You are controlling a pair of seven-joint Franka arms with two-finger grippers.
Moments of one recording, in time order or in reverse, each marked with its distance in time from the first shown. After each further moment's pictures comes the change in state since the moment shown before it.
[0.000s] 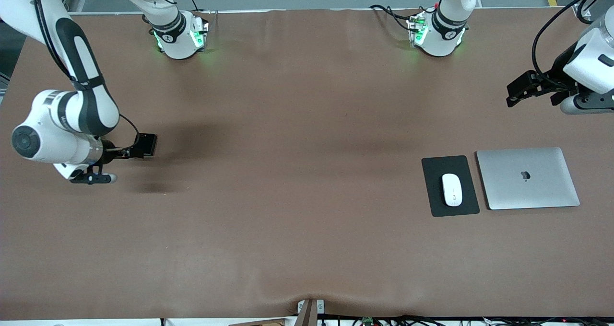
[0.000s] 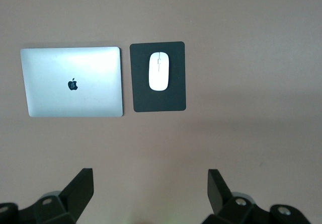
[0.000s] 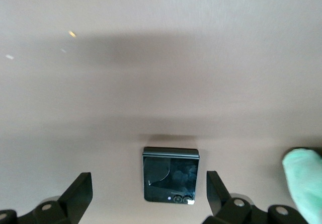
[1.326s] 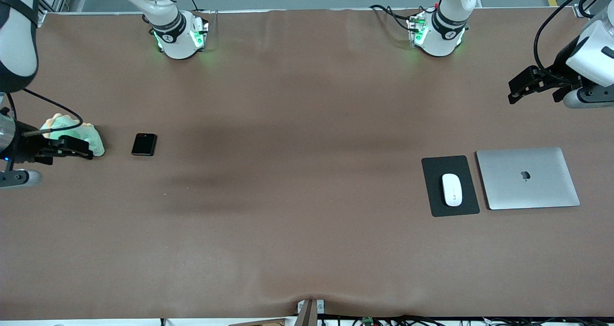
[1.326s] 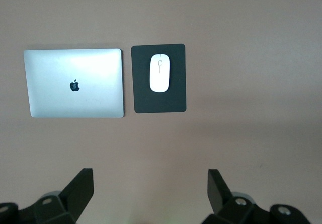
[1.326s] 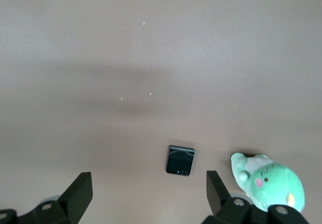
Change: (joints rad) left arm 0.001 -0.026 0.001 -0.018 0.000 0.011 -0.003; right arm 0.106 -0.040 0.002 0.705 -0.004 -0.584 -0.002
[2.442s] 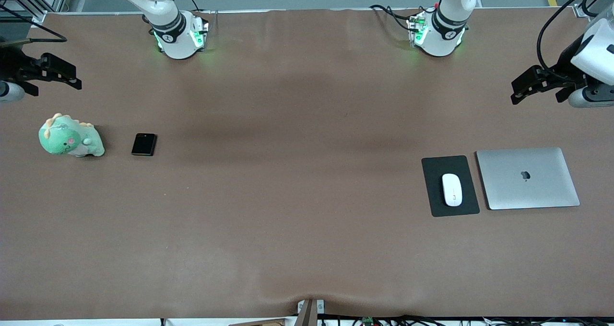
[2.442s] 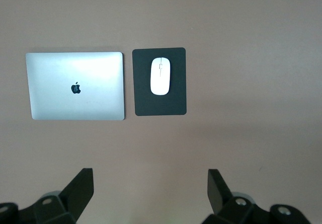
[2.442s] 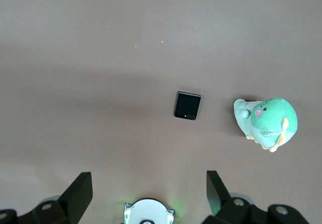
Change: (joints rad) left arm 0.001 0.000 0.004 0.008 0.000 0.005 0.000; right arm 0.027 -0.306 -0.017 -0.210 0.000 -0.146 0.002
